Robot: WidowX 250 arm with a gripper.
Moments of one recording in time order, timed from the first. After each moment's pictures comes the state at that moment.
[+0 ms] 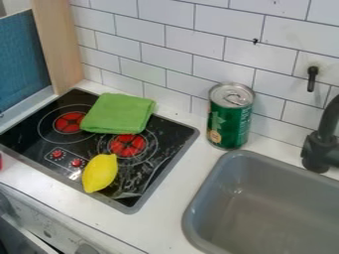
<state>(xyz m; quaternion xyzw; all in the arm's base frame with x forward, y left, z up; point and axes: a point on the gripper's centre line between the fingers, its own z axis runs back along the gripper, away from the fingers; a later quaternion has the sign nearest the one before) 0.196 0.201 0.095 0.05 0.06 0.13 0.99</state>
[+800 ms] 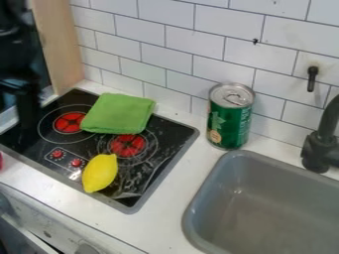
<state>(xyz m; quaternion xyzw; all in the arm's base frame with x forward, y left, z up) 0.226 0.127 0.125 0.04 0.01 0.04 1.00</state>
